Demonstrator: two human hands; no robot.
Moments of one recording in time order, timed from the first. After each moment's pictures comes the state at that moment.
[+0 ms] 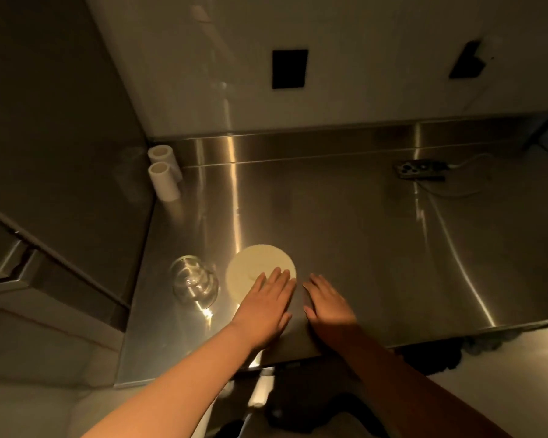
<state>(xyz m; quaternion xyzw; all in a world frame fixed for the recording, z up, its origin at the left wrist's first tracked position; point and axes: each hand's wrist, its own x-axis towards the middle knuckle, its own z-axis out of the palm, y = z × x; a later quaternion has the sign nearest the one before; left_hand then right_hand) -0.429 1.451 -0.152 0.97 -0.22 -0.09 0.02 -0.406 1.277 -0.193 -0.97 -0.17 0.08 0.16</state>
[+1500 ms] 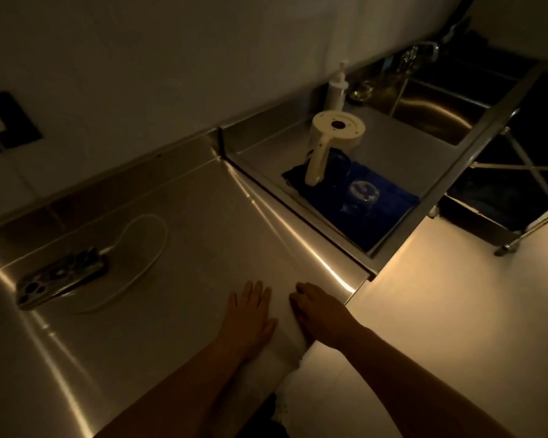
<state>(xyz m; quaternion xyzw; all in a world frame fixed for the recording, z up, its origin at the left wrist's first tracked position) -0.195 0.731 -0.188 0.90 -0.39 -0.18 -0.03 -0.279 0.561 -0.165 -0.99 0.00 0.11 0.11</state>
